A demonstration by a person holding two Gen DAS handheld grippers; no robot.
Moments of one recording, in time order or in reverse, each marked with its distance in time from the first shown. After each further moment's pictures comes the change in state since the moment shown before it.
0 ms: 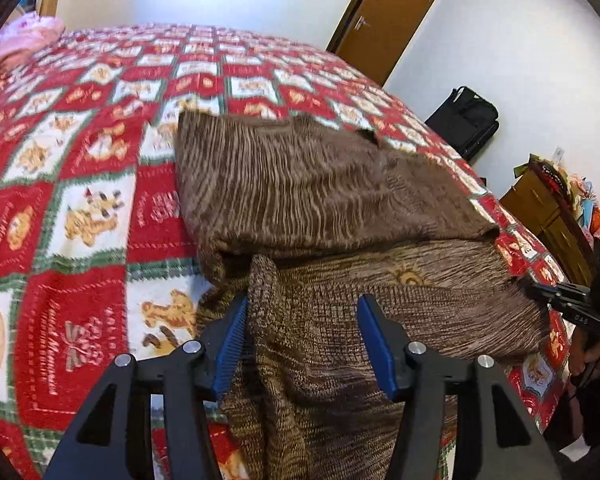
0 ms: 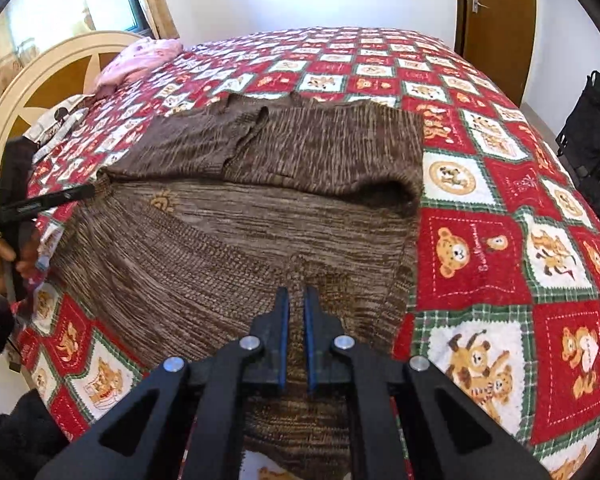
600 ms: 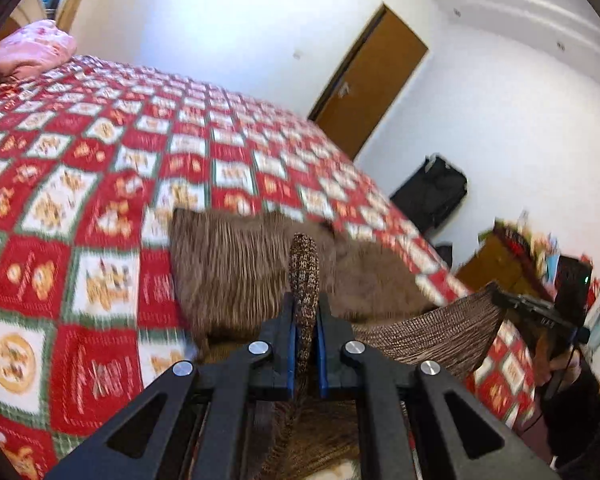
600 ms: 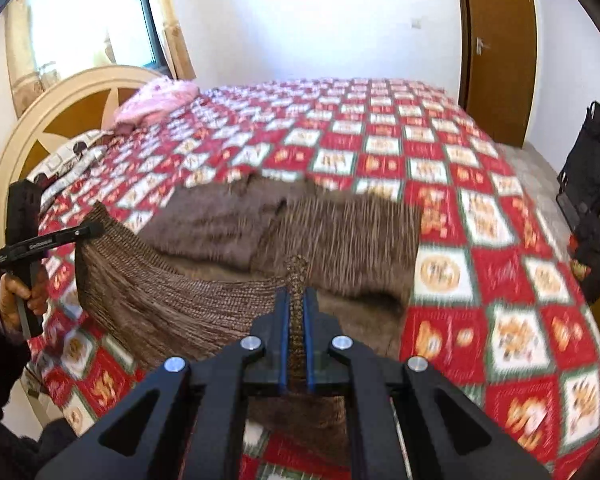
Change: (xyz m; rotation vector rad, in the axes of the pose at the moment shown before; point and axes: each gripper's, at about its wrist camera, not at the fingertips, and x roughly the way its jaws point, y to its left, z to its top) left arm -0.082 -0.011 0.036 -0.071 -0.270 -0.108; right arm -0.045 0.021 0.082 -0.059 -0.174 0.009
